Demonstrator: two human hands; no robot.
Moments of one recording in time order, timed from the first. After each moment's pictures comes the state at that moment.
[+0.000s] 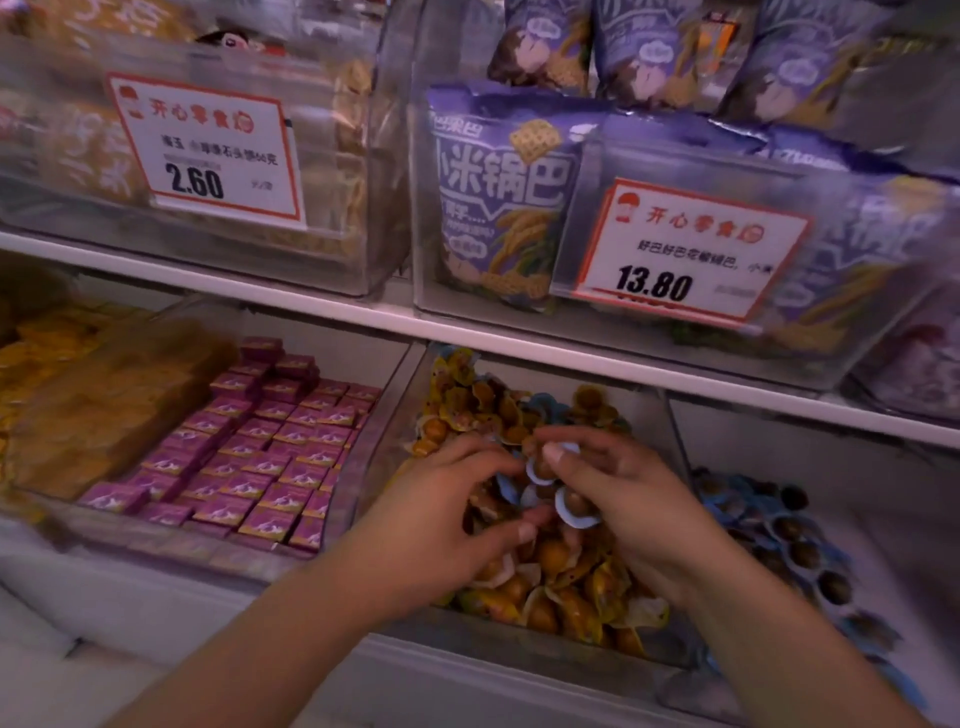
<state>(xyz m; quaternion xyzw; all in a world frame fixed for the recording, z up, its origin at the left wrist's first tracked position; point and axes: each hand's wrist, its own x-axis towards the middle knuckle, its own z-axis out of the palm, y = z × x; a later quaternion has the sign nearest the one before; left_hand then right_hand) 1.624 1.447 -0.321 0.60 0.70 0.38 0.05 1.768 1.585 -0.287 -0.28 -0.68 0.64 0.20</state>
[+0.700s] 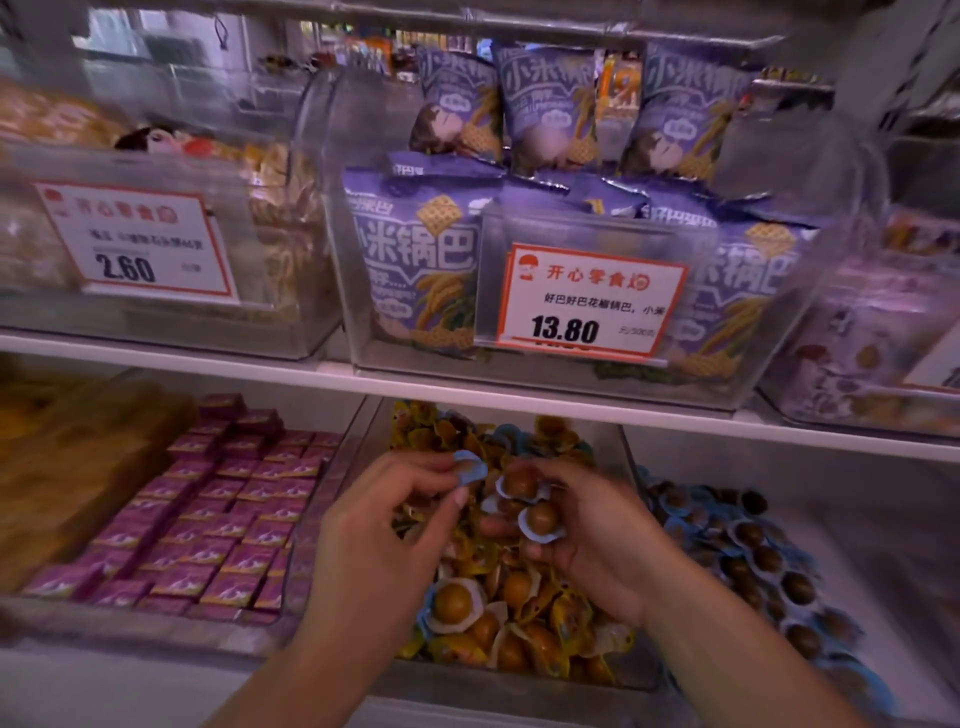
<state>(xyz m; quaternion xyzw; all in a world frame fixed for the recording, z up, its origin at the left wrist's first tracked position) 1.644 1.448 -0.300 0.47 0.66 0.58 -0.09 1.766 1.584 -0.274 -0.31 -0.48 0.80 0.17</state>
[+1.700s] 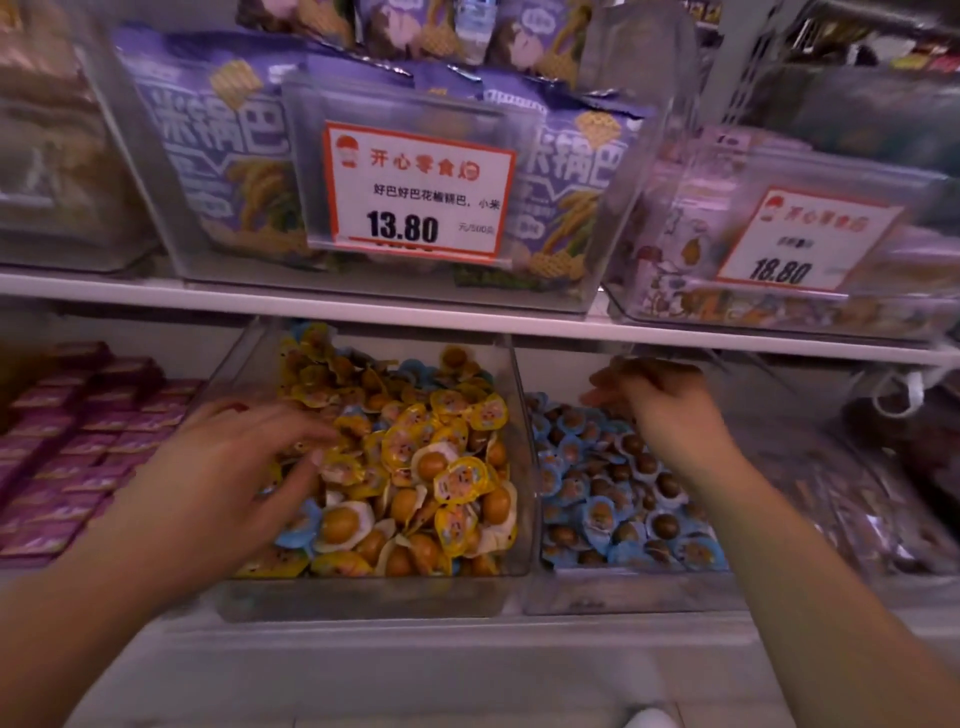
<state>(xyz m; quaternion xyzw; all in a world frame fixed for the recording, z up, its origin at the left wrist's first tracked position) 1.613 1.430 -0.292 0.64 0.73 0.24 -0.09 1.883 1.676 -0.265 -0.43 -0.70 0.43 0.38</state>
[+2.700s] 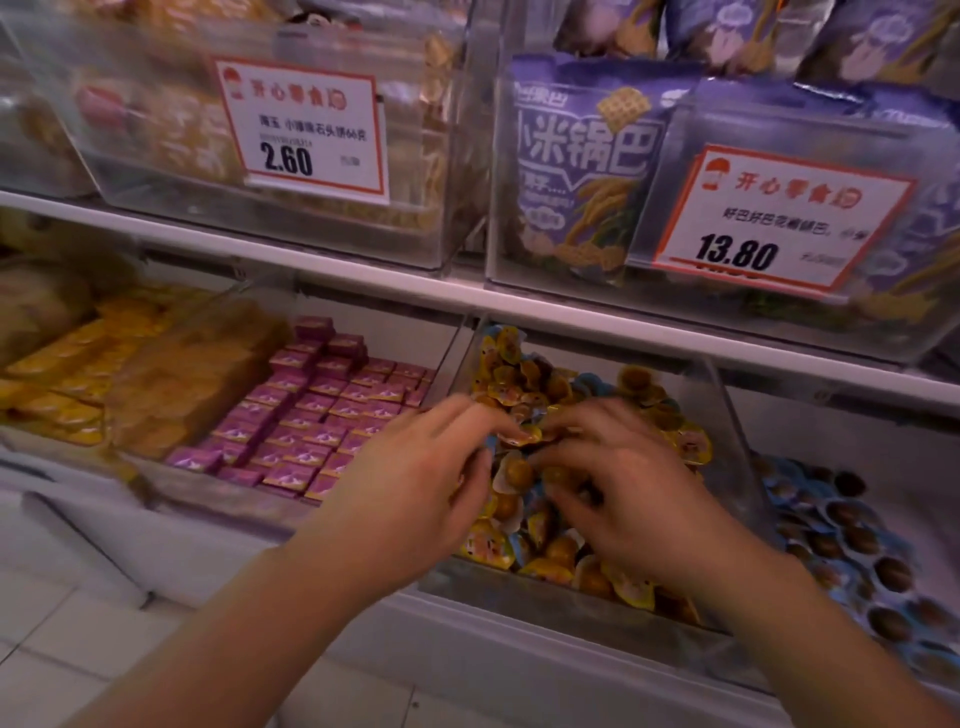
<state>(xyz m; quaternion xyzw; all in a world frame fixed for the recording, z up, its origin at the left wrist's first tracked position) 1.616 1.390 -0.286 0.60 0.72 0.32 -0.11 1.758 1.563 -0.285 -0.08 -0.98 0.08 0.16</state>
